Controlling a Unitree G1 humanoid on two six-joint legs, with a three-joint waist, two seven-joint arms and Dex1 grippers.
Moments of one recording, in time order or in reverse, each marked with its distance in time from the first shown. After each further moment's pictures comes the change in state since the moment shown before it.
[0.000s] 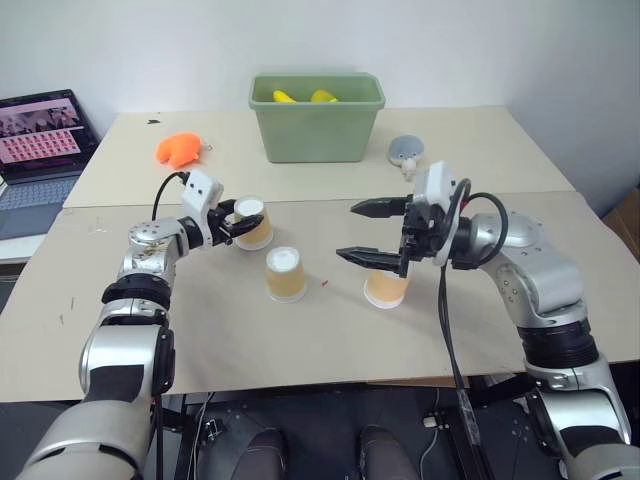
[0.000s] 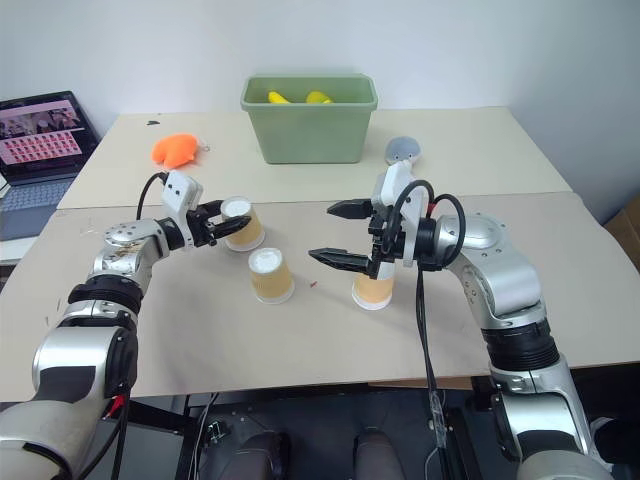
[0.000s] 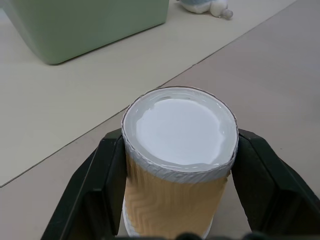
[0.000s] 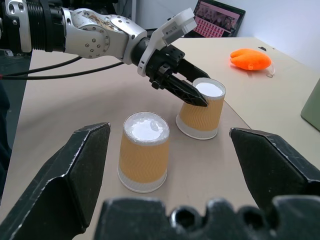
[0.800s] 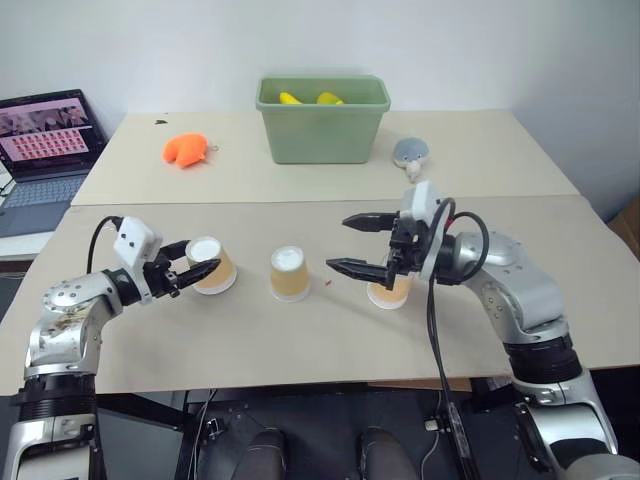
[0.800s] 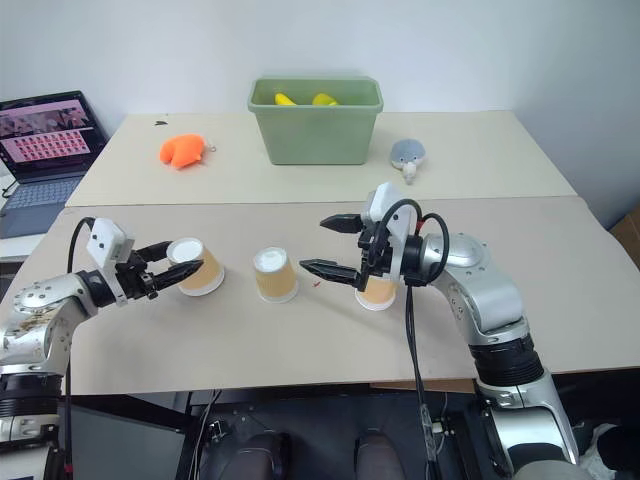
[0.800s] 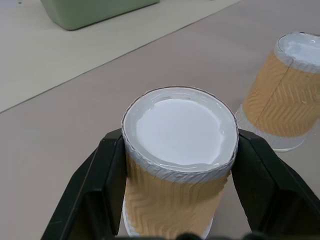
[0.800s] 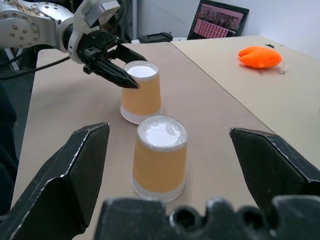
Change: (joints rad) left arm 0.653 0.184 0.122 -0.917 -0.240 0.354 -0.053; right arm 0.074 0.069 0.022 -0.034 -0.001 0.001 -0.072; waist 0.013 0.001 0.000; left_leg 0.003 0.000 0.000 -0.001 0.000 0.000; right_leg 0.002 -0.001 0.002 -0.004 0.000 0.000
